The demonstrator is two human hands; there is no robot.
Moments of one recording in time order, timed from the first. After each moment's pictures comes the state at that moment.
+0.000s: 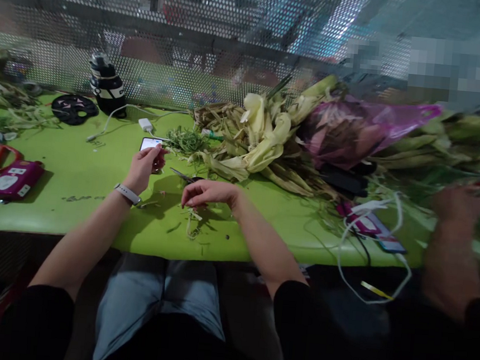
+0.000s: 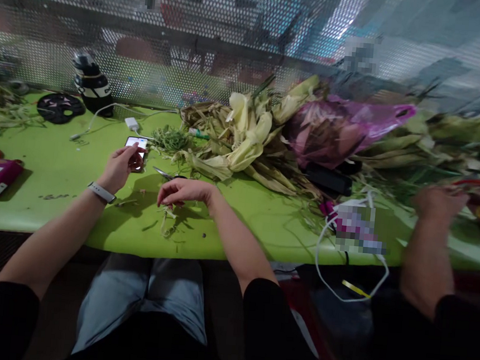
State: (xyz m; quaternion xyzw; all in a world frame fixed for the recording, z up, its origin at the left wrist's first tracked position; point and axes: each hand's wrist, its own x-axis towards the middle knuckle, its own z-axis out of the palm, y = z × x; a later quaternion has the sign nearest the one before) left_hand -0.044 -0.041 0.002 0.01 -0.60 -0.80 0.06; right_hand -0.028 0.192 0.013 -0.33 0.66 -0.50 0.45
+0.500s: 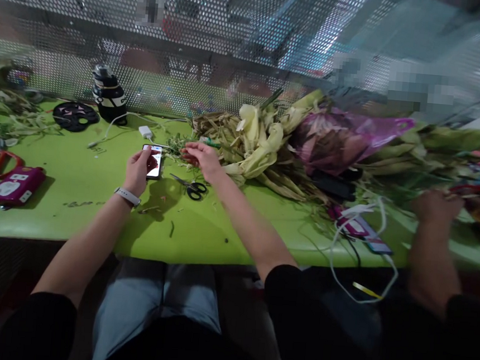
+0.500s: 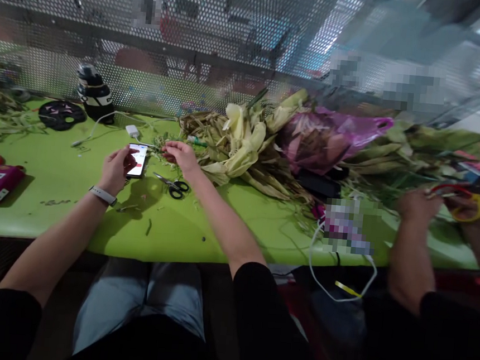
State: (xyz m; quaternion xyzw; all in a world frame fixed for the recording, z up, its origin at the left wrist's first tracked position) left_hand -0.050 -0.050 0.004 0.06 -0.55 -0.83 0.13; right_hand -0.098 0.146 0.026 -0.07 0.68 -0.73 0.06
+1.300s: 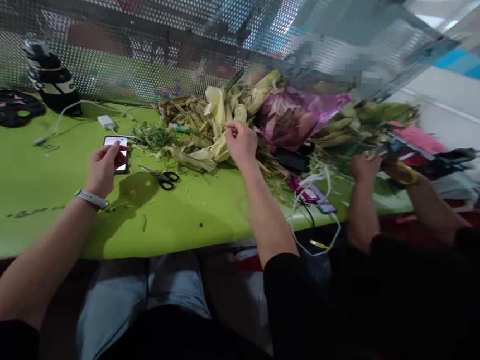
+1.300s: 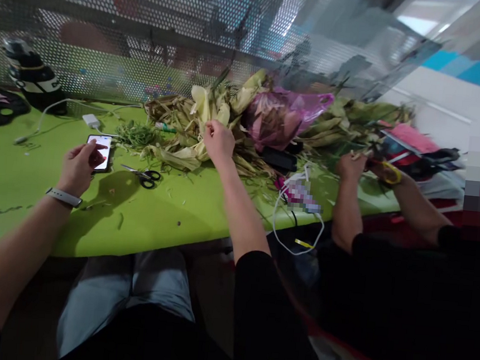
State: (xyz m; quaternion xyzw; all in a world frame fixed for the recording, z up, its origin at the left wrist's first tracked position) left_hand -0.048 -0.038 0.009 0.03 -0.59 -0.80 0.12; right_hand -0.071 0.312 0.058 0.05 0.92 -0.23 -0.31
